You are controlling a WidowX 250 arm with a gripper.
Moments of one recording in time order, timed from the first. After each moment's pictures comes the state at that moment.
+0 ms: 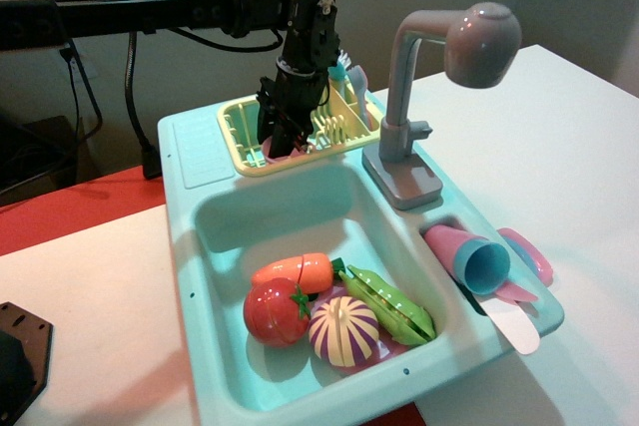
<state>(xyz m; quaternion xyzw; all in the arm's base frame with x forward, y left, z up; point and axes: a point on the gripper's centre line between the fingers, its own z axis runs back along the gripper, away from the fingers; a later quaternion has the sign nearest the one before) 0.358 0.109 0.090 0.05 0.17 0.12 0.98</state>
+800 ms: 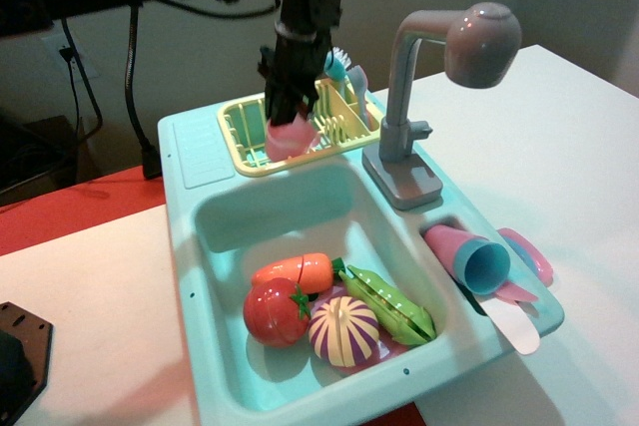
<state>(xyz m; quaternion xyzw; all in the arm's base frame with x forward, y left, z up) 0.374 0.108 0.131 0.05 0.12 0.12 0.98</state>
